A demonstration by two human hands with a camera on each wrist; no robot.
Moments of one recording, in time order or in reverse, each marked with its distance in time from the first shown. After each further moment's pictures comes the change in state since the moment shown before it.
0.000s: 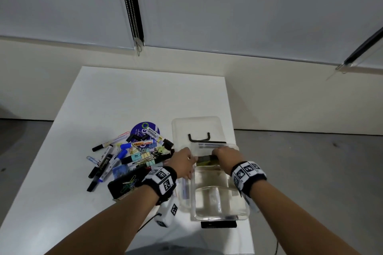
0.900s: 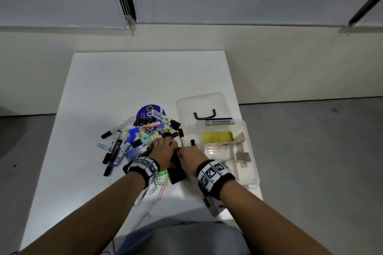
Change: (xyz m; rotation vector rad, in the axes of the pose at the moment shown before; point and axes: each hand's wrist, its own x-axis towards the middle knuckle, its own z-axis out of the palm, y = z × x) left_hand 0.007 -0.106 -0.059 1.166 0.042 0.253; right_hand -0.017 -0.162 0.022 0.386 -0.094 -0.026
